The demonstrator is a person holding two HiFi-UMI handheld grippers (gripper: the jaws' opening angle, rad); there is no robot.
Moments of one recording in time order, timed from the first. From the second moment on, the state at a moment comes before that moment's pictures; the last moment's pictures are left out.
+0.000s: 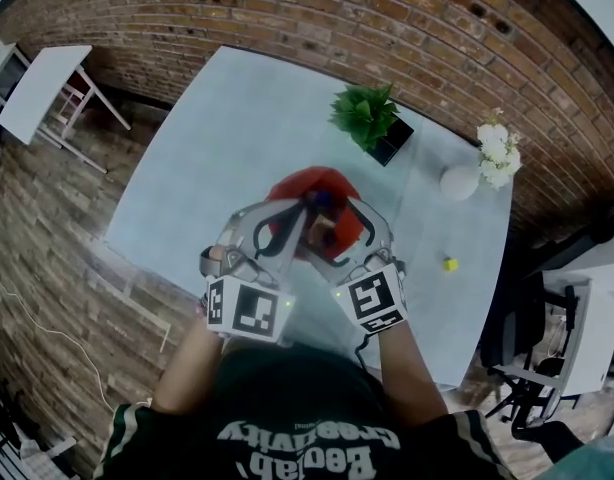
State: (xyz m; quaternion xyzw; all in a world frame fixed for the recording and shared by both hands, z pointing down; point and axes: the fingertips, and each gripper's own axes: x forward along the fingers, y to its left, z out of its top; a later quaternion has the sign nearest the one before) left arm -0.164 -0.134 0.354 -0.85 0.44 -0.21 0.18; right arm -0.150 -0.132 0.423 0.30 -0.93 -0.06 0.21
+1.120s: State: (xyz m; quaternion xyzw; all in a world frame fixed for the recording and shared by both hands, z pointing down) left arm -0.005 -0.108 0.352 -0.91 0.31 -0.19 0.21; right arm 0.002 -0.081 0.367 0.44 -0.87 -0.13 0.17
